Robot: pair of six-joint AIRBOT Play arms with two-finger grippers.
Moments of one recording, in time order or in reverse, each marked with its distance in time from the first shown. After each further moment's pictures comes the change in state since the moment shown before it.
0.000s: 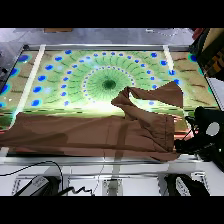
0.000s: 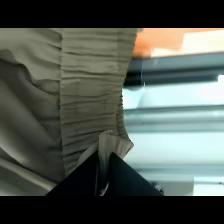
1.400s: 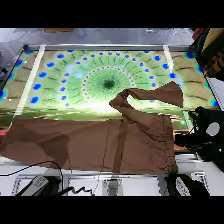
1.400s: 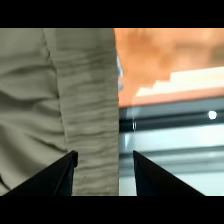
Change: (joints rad) left arm -0.032 0.019 0.007 0.064 -0.048 0.076; right arm 0.000 0.000 0.000 0.001 -0.219 0.021
